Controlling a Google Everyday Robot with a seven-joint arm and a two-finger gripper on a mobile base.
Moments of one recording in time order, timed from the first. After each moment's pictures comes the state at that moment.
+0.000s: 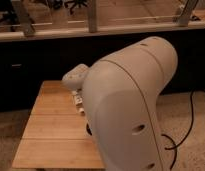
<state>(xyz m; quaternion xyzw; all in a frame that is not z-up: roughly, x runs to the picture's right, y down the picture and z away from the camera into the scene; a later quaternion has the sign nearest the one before) 0.044 0.161 0.676 -0.51 0.29 -0.07 0.81</state>
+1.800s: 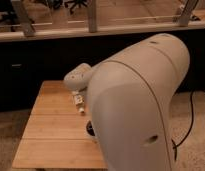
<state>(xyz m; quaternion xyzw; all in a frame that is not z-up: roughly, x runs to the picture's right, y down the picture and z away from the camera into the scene) 0.052 0.162 0.663 -0.50 0.28 -0.07 0.82</state>
